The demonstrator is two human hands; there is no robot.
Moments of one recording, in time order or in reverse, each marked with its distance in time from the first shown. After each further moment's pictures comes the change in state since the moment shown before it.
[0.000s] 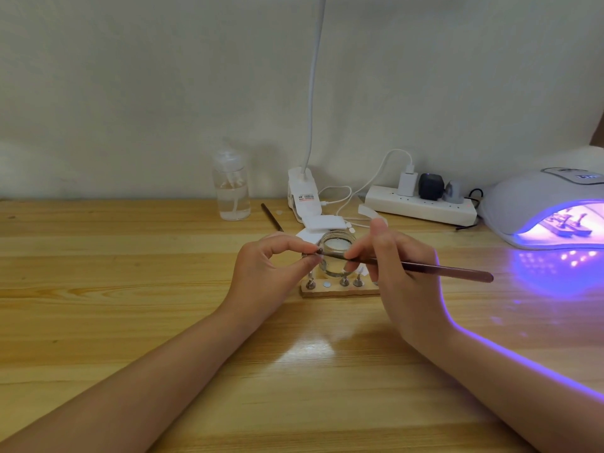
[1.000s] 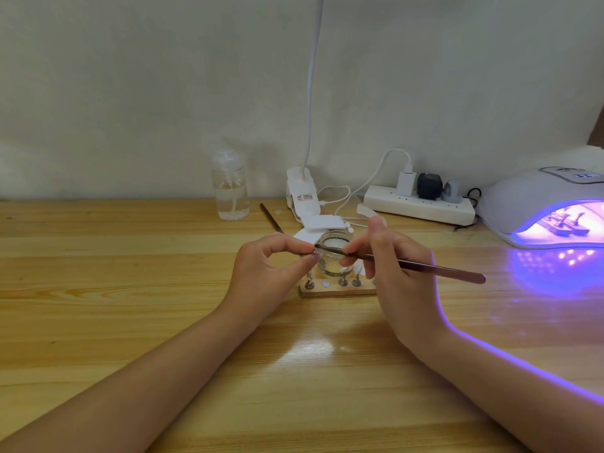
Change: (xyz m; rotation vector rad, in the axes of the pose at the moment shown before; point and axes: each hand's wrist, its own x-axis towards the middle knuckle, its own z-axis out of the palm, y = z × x) left_hand 0.000 0.001 0.001 0.001 0.023 -0.055; right_hand 0.000 -0.001 0.003 0.001 0.054 0.065
